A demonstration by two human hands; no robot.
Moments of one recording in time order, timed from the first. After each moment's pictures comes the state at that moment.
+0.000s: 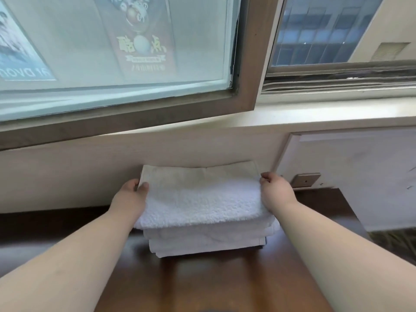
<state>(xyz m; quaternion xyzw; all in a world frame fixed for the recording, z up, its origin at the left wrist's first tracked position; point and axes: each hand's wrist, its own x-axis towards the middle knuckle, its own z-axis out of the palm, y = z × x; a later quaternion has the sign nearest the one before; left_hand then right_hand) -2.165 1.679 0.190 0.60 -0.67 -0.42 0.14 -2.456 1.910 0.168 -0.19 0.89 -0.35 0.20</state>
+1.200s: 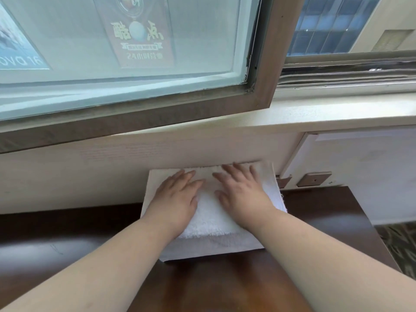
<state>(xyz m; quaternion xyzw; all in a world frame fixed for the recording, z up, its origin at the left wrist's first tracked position) -2.218 1.723 0.192 0.25 -0.96 -0.13 0.05 -2.386 1.860 0.180 -0.54 0.82 -0.17 0.00</state>
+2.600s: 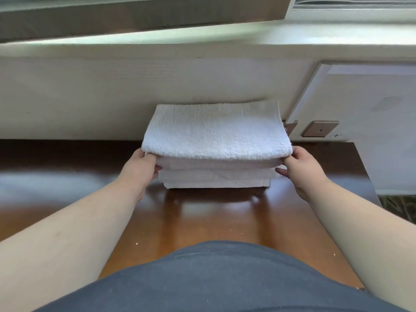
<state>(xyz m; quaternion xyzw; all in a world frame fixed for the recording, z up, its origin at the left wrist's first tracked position) -2.106 1.757 0.136 0.57 -0.55 -0.58 0.19 -2.417 2.002 0.123 -0.13 0.77 -0.53 0.33</state>
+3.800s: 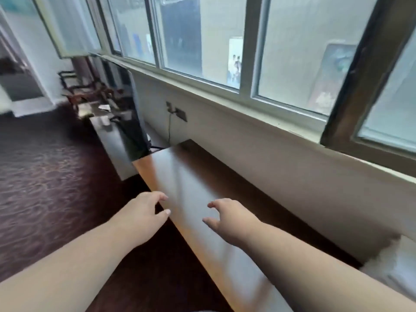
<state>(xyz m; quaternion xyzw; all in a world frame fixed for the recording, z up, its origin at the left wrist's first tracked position) -1.650 1.825 0.322 0.75 -0.62 -0.17 0.12 -1.882 1.753 0.274 -0.83 0.51 -0.05 0.21</state>
